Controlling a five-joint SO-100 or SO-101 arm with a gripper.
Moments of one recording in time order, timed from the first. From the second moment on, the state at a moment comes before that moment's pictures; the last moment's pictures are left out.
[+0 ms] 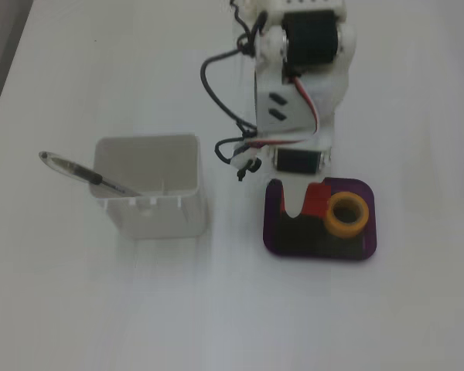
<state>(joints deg) -1.8 54.3 31.5 81.9 4.7</state>
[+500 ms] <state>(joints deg) 1.5 74.0 33.2 96.9 -1.2</state>
